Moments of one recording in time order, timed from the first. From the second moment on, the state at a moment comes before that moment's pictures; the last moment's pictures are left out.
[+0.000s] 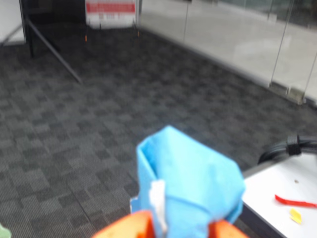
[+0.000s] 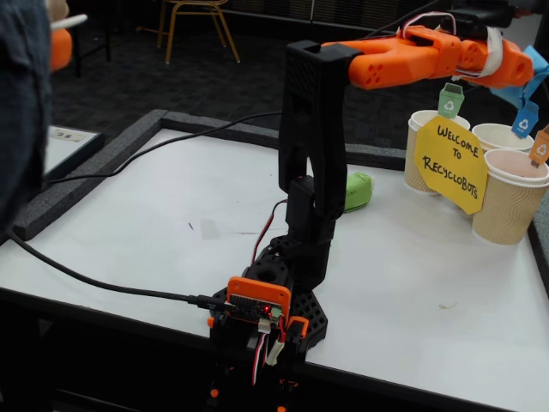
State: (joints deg) arm 36.1 94.2 96.1 17.6 -90.9
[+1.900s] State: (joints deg) arm 34.3 142.6 110.0 70.8 -79.1
